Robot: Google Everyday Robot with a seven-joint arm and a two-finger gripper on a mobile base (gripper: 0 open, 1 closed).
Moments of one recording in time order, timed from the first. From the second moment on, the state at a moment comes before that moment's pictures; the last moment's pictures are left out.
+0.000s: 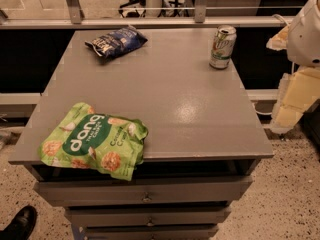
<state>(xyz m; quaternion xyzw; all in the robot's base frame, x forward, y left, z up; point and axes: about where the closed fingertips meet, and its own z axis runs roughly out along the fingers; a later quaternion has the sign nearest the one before) 0.438 -0.216 0.977 -0.60 0.78 -0.04 0.16</state>
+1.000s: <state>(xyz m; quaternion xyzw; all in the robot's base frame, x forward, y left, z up) 0.516 -0.216 0.960 -0.56 0.79 0.01 0.25</state>
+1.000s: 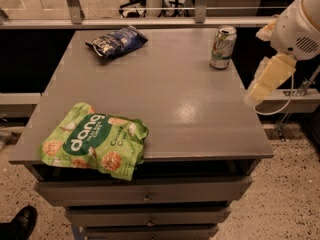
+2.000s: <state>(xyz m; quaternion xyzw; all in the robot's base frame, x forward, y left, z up) 0.682 -0.220 0.928 -0.40 0.80 0.14 0.42</state>
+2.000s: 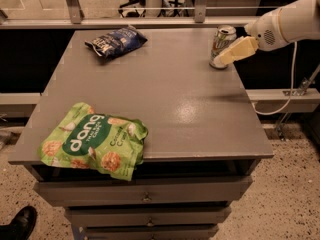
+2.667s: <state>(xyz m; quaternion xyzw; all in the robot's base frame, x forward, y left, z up) 0.741 -0.207 0.911 -0.36 0.78 0.15 0.48</state>
